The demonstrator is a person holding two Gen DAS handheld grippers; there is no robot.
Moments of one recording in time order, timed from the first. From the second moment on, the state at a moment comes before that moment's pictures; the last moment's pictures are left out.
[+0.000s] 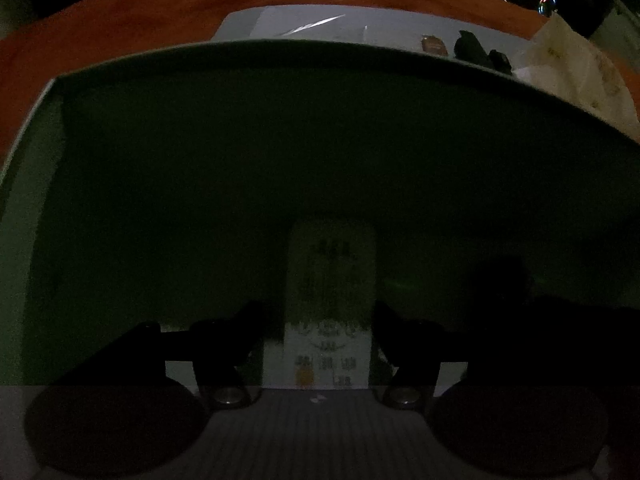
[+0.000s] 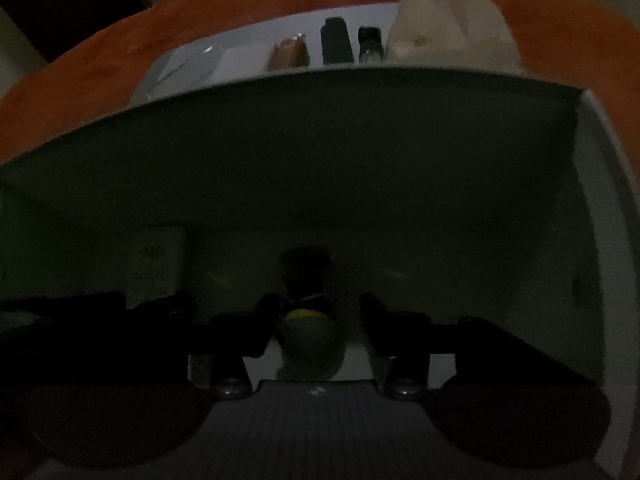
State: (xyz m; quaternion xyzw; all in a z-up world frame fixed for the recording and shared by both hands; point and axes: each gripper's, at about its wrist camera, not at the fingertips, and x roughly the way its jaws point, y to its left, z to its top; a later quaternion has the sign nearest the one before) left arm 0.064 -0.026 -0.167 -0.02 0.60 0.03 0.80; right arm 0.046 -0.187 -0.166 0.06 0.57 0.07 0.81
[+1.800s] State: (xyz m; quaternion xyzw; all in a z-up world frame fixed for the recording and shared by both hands) left arm 0.063 0.004 -0.068 -0.06 0.53 -0.02 0.85; right arm 0.038 -0.239 -0.038 0.14 0.47 0.09 0.87
